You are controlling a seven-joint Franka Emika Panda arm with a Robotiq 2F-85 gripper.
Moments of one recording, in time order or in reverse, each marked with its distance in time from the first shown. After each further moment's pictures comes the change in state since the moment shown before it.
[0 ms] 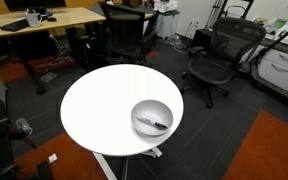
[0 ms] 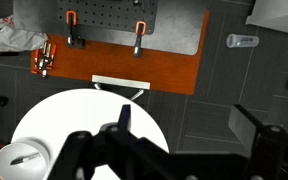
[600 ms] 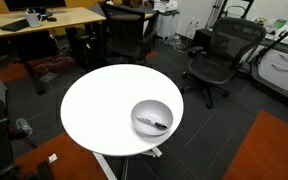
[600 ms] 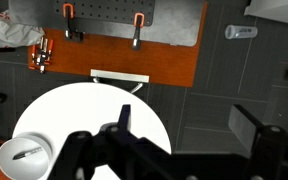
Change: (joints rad) arm -0.015 0.001 -0.011 0.000 0.000 0.041 0.002
